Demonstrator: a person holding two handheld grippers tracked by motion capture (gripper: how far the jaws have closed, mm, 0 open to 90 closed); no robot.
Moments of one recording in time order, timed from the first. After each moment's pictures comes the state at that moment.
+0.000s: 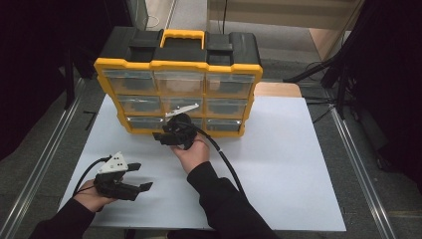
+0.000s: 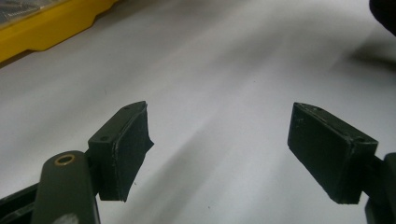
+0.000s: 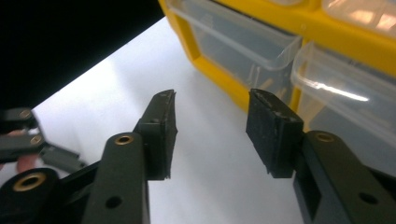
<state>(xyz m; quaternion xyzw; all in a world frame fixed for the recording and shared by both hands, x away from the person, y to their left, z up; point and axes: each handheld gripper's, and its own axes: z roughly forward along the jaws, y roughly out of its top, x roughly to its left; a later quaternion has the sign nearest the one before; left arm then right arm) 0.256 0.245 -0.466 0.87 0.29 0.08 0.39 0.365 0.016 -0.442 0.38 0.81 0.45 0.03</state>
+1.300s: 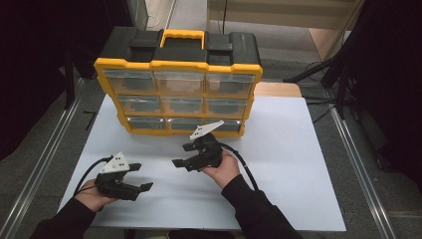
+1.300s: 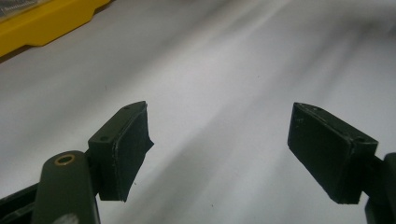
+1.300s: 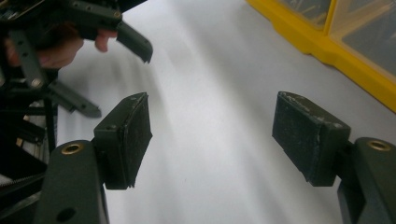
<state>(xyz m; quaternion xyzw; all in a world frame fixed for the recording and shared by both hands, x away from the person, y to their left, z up) 0.257 0.243 -0.469 0.87 0.29 0.08 0.39 0.319 -0.052 -0.458 0.28 0.85 0.45 -0.03</state>
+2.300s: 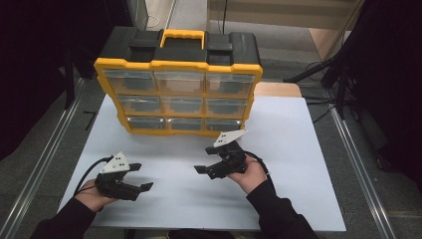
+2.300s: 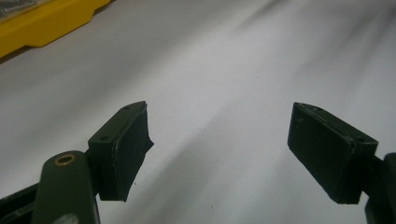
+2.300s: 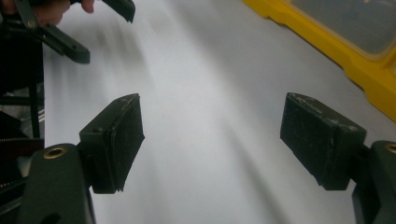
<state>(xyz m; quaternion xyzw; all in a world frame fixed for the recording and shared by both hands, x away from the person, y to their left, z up) 0.257 0.243 -0.468 0.87 0.29 0.08 0.38 0.295 -0.109 -0.460 0.29 0.85 0.44 0.01</state>
